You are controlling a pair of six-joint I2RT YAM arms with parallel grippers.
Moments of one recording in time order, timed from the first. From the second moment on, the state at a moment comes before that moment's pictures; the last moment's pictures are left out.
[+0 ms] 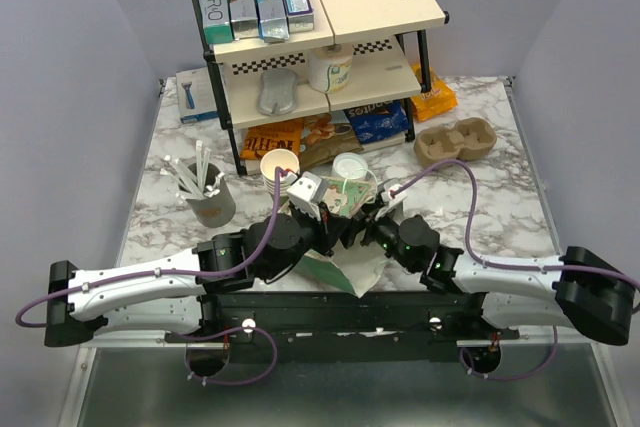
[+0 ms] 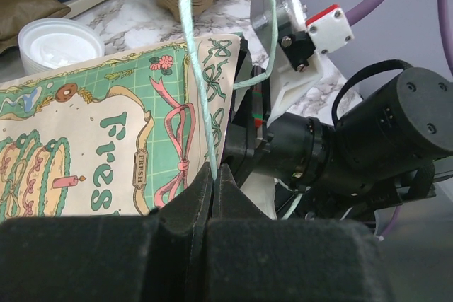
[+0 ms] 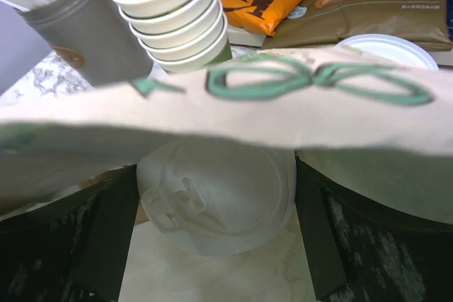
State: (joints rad) left arm -1.32 0.92 0.83 -0.14 -0.49 -0.55; right arm 1.06 1.14 0.36 0.68 0.36 0.29
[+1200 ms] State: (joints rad) left arm -1.30 0.80 0.79 -0.22 -0.54 -0.65; right arm 1.11 1.42 0.47 0.81 0.44 0.28
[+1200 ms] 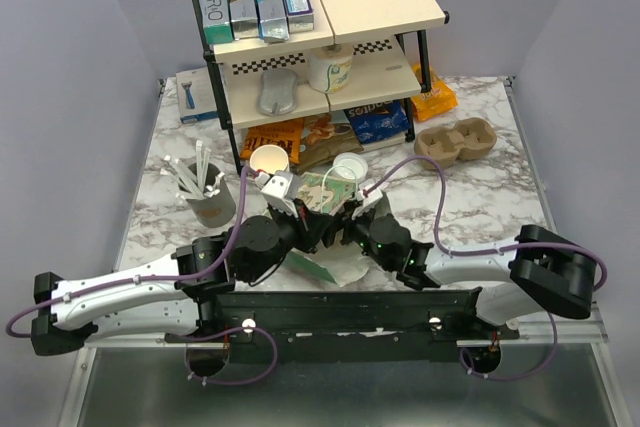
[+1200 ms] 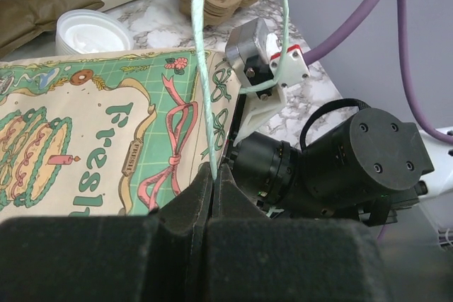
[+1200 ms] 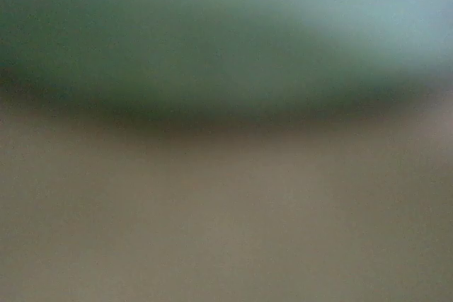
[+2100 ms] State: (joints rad) left arm -1.28 0.81 0.95 -0.34 -0.55 -0.69; right arm 1.12 1.33 0.94 -0.20 0.42 0.48
